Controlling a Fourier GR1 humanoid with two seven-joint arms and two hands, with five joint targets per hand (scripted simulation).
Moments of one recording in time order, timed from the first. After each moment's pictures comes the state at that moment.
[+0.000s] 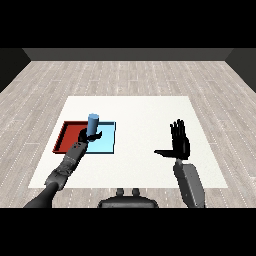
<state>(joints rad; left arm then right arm) -0.76 0.26 -0.15 -0.24 0.13 0.40 -0.17 -0.09 -0.17 0.08 -1.66 -0.41 -0.11 -0.26</state>
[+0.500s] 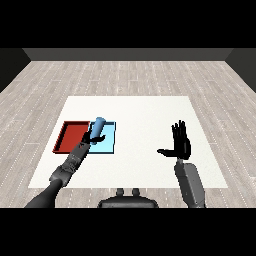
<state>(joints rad) -0.83 0.22 -0.18 -0.08 0.06 0.37 -0.10 -0.10 -0.17 0.03 -1.59 -0.43 -0.06 -0.29</state>
